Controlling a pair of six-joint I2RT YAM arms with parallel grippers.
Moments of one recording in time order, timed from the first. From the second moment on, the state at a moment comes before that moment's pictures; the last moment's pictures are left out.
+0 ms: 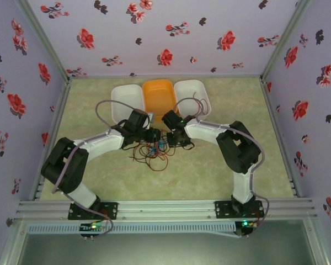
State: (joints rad) left arm -0.64 1.61 0.92 -0.17 0.17 -0.46; right arm 0.75 1.93 1.27 -0.64 0.04 0.58
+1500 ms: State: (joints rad) left arm -0.65 1.56 0.89 -0.21 0.01 -0.40; right arm 0.75 1.42 1.58 -0.63 0.69 0.22
